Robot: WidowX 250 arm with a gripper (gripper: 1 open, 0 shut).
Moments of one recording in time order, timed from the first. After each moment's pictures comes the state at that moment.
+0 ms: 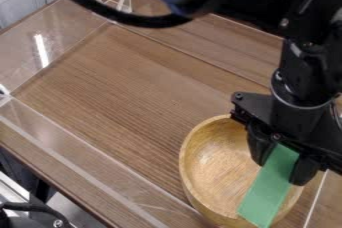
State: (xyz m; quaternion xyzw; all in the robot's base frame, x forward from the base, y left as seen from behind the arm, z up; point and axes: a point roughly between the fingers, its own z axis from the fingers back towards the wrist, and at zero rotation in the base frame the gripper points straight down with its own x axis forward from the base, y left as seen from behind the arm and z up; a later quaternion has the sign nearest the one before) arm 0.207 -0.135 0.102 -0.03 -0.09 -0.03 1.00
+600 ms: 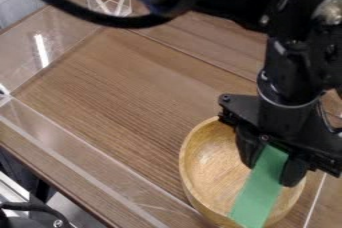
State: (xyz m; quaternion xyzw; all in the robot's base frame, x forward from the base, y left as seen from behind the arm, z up) arm 0.199 -0.128 0.103 -0.03 -0.08 -0.01 1.00
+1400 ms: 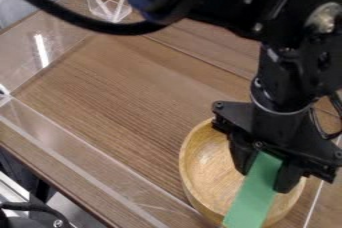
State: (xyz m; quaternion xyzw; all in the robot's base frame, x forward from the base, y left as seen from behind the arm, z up) arm 0.194 -0.125 0.100 -0.03 -0.07 0.00 1.00
